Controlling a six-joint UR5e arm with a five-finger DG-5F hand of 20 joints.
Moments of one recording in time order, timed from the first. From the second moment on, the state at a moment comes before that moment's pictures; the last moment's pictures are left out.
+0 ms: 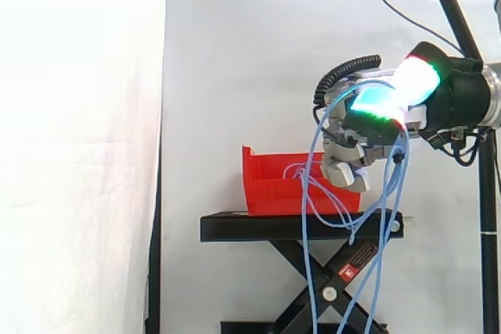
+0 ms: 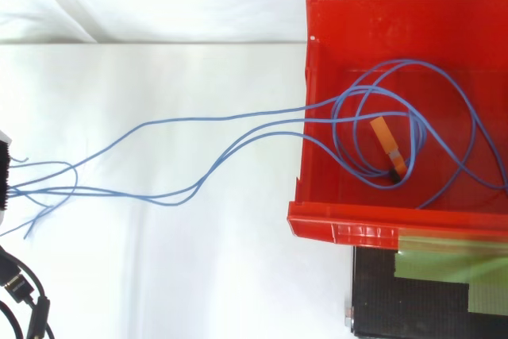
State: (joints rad) arm 0.16 -2.07 -1.27 -3.06 -1.58 -0.28
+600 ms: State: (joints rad) arm 0.16 -2.07 -1.27 -3.06 -1.58 -0.28
